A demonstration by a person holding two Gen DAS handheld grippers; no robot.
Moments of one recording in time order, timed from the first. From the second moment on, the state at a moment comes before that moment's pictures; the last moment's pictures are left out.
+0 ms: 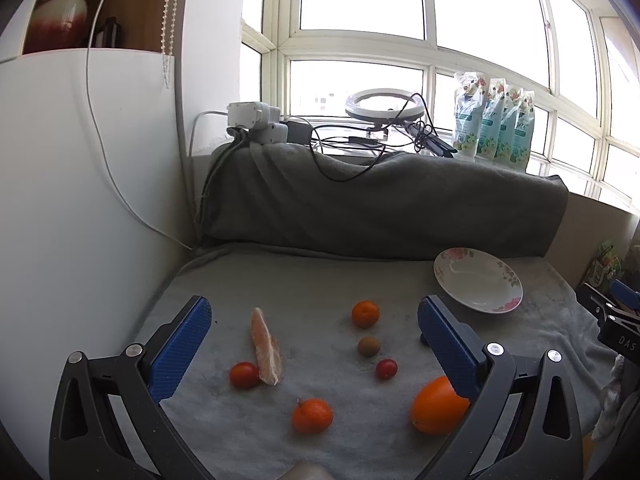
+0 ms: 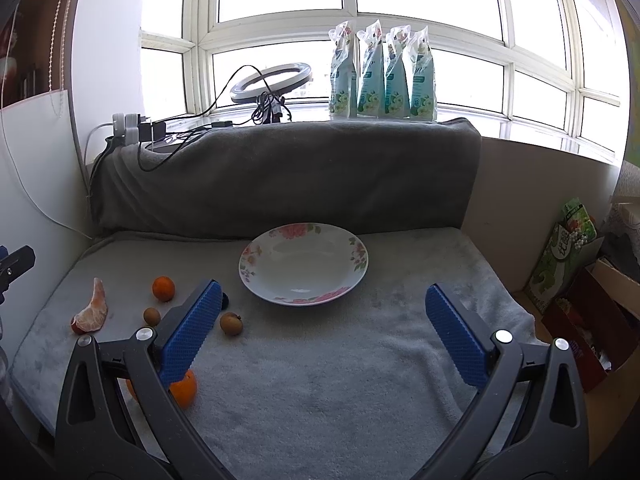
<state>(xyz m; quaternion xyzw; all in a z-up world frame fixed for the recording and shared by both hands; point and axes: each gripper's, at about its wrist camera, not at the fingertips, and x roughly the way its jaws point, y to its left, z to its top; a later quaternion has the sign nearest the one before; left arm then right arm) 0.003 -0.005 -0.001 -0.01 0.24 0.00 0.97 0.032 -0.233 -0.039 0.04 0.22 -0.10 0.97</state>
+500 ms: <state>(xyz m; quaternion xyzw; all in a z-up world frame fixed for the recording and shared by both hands) 0.003 -0.010 -0.001 0.00 0.24 -0.01 0.97 0.031 -0.234 -0.039 0.04 0.22 -0.10 0.97</state>
